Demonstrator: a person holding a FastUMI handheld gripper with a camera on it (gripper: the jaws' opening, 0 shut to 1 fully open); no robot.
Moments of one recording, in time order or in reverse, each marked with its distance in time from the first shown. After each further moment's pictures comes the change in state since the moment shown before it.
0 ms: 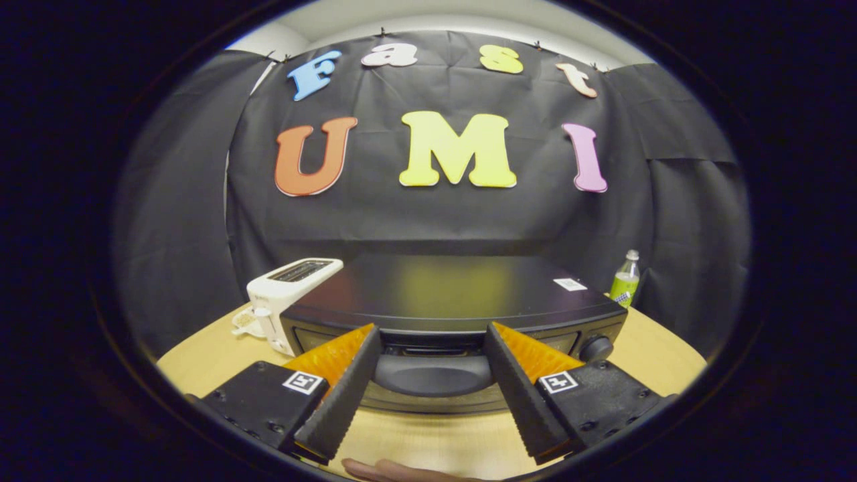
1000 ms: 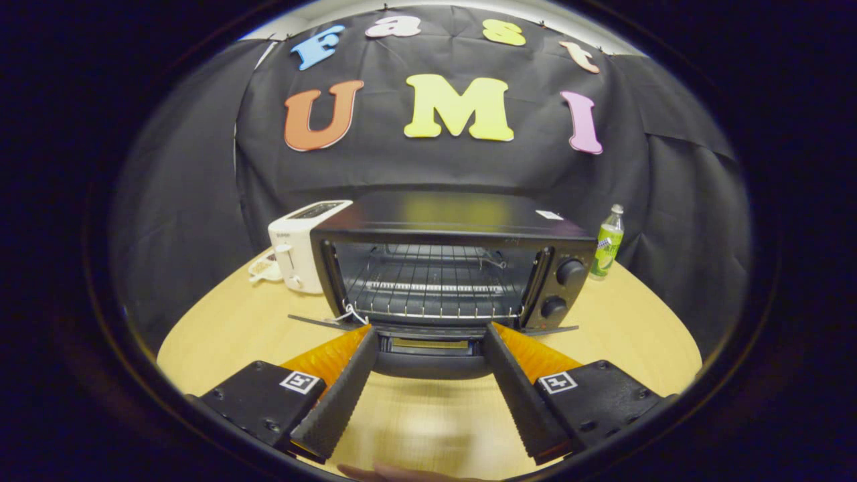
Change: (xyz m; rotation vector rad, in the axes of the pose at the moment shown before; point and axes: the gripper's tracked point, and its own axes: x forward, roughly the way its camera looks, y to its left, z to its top) arm -0.088 -0.005 -0.077 -0.054 0.286 -0.007
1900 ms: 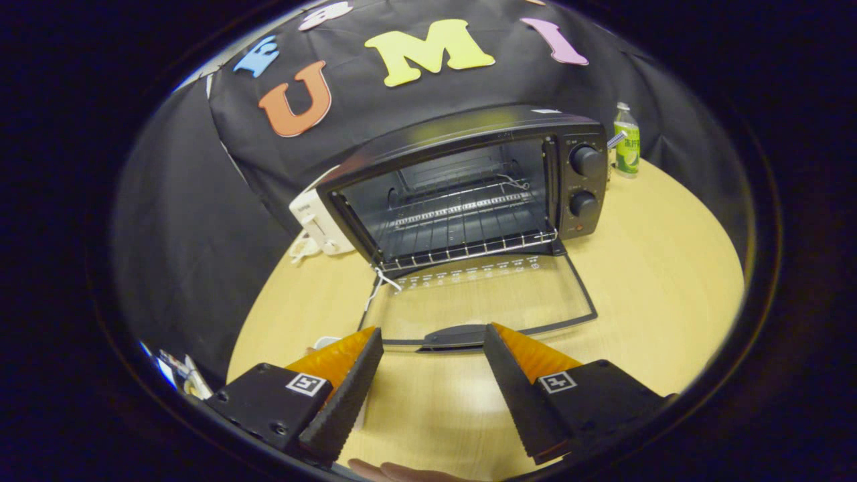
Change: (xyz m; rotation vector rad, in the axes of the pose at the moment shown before) arm -0.027 0.023 -0.040 0.326 0.291 0.248
